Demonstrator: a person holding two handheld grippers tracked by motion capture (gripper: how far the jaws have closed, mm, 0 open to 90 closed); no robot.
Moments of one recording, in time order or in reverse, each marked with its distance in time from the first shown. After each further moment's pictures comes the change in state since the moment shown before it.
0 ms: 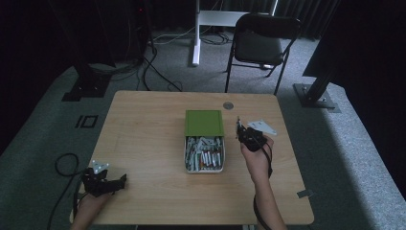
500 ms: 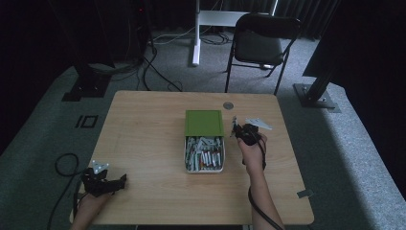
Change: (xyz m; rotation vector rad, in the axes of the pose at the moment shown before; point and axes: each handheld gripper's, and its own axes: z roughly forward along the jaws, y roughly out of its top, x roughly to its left) left arm 0.000 0.000 0.000 0.000 0.000 0.000; right arm -0.018 -0.018 0.057 0.046 0.058 0.114
